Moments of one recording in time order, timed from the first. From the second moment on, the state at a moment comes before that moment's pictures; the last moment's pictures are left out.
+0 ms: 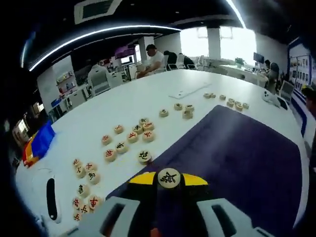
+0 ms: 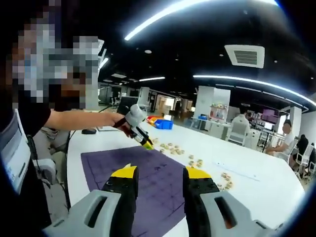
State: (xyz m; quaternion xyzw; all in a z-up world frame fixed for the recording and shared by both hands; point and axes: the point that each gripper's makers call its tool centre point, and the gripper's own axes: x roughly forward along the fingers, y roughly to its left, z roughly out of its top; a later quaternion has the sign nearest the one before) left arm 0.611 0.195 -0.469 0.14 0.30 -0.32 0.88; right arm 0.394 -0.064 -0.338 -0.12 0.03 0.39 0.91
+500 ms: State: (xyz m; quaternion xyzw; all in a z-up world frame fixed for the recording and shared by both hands) left arm 0.615 0.197 -0.497 0.09 0.34 -0.32 0.88; right arm 0.396 -0.066 -0.339 -0.12 0.03 0.39 0.91
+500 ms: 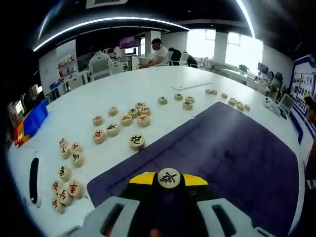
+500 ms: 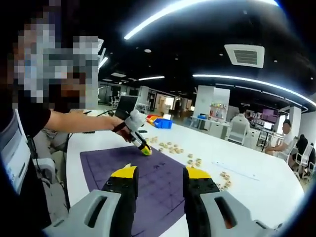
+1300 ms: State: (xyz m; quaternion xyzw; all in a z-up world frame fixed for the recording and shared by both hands) left arm 0.561 0.217 -0.377 0.06 0.18 -0.32 0.93; right arm 0.389 -0.068 -0.334 -0.12 0.02 0.39 0.91
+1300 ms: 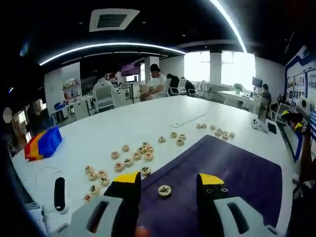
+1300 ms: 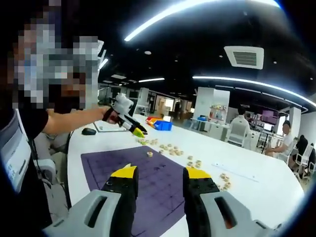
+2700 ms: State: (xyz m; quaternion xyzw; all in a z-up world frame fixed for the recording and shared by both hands) left arm 0.463 0.226 -0.362 -0.03 0.08 -0.32 0.95; right arm 0.393 -0.081 -0.326 -0.13 0.02 0.37 0.92
